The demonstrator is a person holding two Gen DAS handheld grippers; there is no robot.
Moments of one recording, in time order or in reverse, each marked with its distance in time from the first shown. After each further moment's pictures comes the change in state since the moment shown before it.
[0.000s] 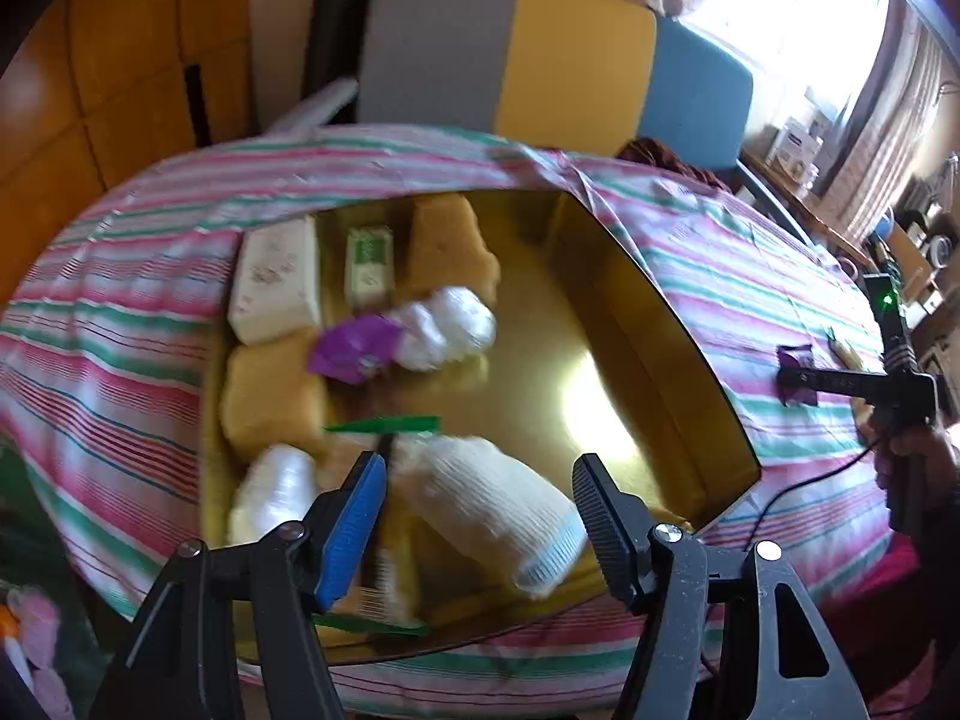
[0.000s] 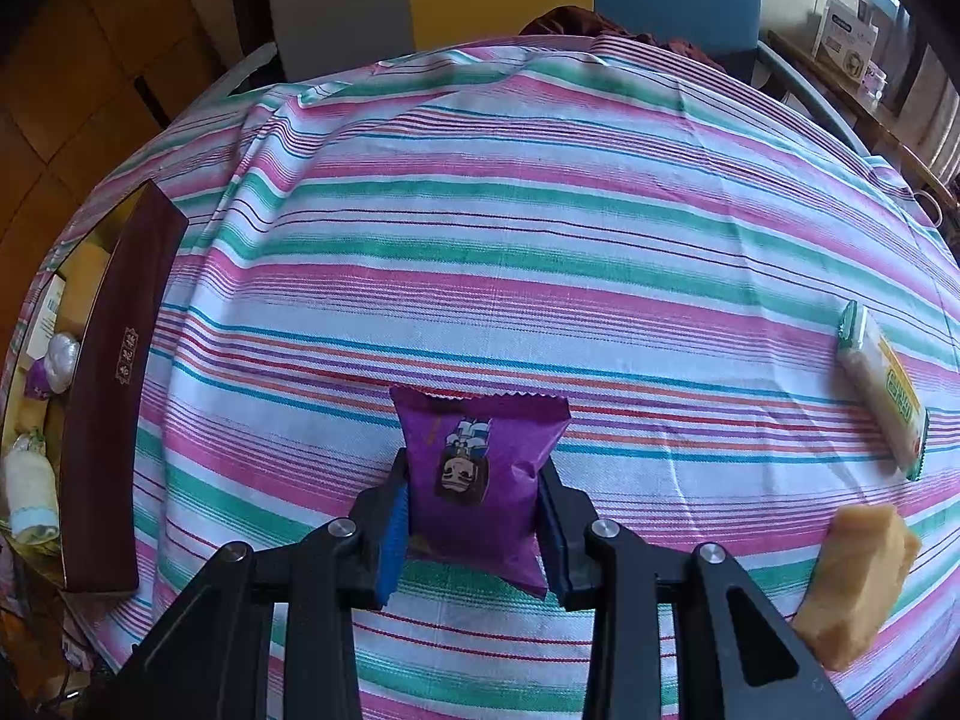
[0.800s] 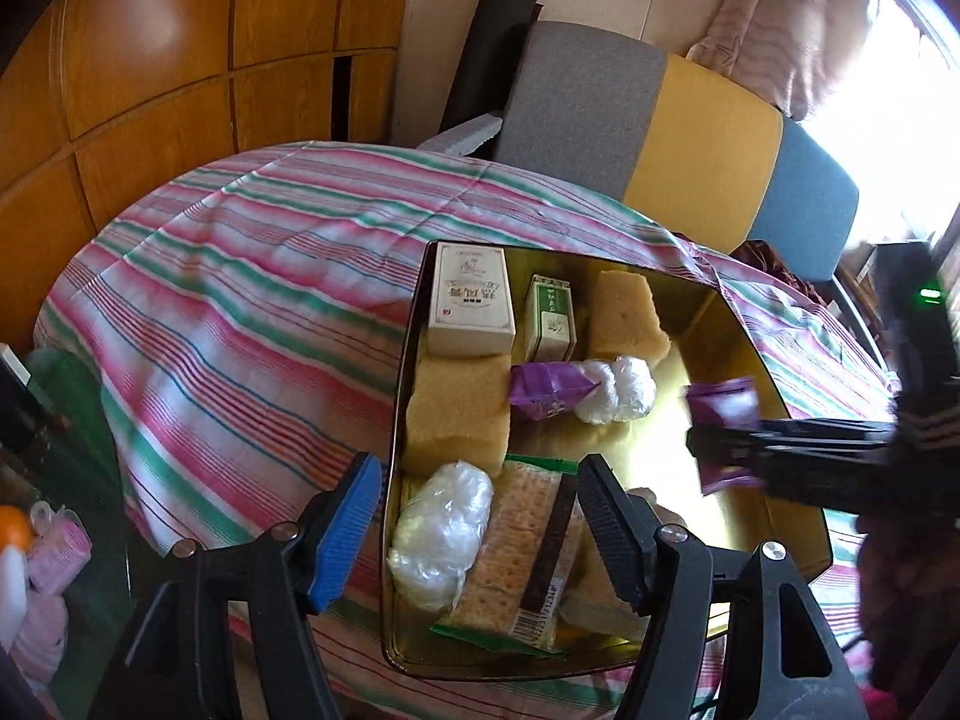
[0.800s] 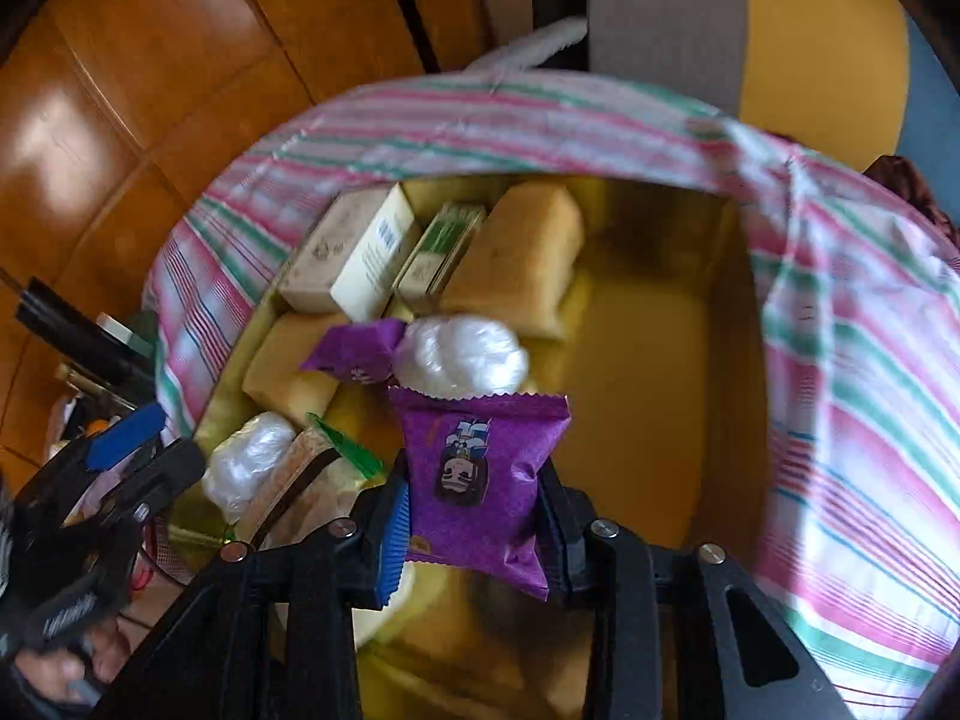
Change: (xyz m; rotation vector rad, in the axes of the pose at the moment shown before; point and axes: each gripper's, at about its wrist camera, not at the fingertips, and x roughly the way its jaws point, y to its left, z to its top) left arm -0.013 0.071 -0.010 -0.256 -0.118 0.149; right arm 0.006 0.299 0.009 -0.377 0.054 0.313
